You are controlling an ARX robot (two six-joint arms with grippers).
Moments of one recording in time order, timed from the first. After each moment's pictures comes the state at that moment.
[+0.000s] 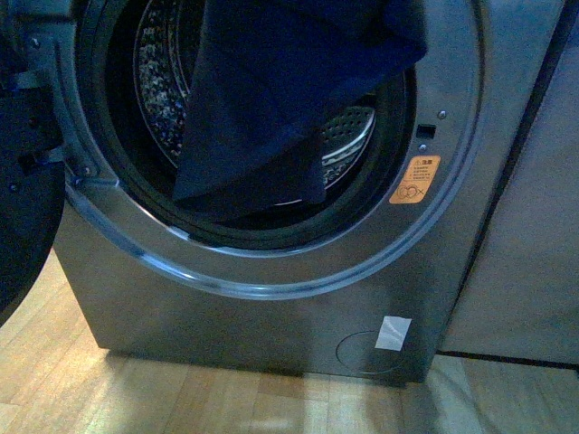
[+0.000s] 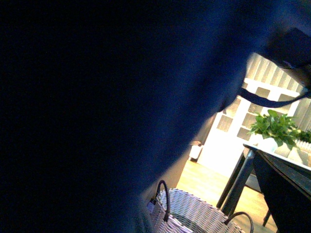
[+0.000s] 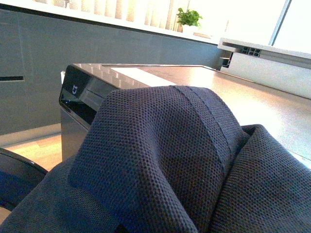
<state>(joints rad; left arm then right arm) -0.24 1.65 1.01 1.36 0.70 -0.80 0.51 1.79 2.10 -0.16 -0.16 -0.20</state>
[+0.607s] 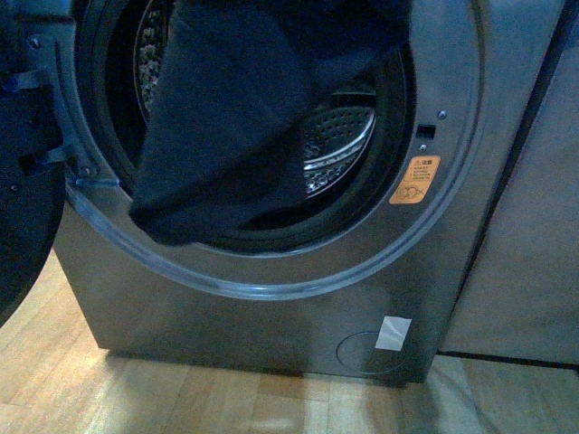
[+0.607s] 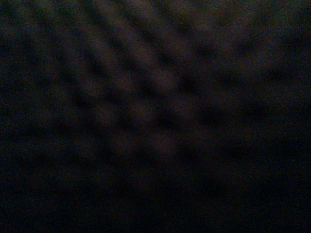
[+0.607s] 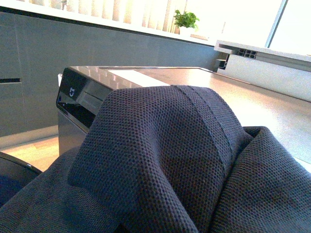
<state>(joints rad) -0.33 1.62 1.13 1.20 0.26 -0.76 0.50 1.79 2.10 -0.16 -0.15 -0.20</state>
